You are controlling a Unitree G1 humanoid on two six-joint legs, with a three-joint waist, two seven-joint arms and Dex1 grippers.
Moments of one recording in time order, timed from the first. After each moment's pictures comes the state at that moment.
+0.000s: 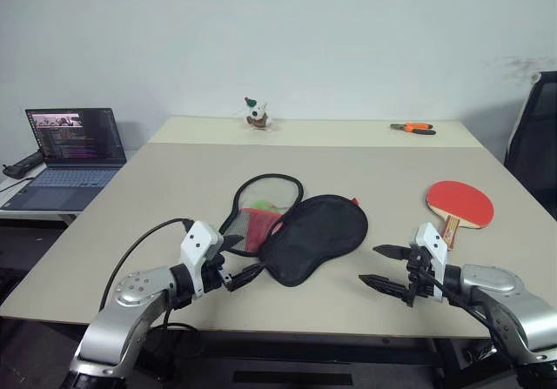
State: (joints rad) left arm -0.22 0.62 0.03 -0.19 -0.39 0.42 -0.83; right arm -0.22 -0.63 -0.04 -0.26 0.42 0.58 0.90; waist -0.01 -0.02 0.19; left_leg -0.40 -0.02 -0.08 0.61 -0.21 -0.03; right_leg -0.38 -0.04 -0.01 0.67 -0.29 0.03
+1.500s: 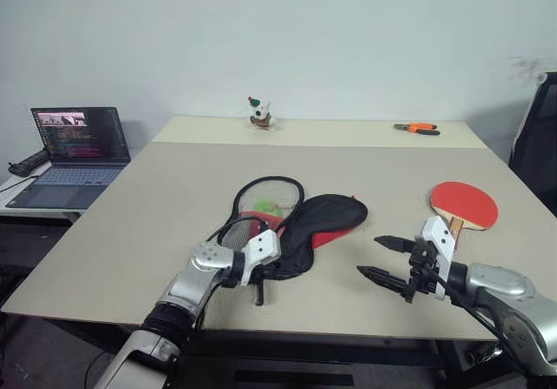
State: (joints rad) left arm -0.60 0.41 -0.27 0.43 -0.08 0.01 -1.12; right arm -0.19 -0.67 -0.09 -0.39 0.53 0.64 0.79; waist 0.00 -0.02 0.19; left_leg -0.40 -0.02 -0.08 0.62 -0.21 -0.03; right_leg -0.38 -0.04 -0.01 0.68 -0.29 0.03
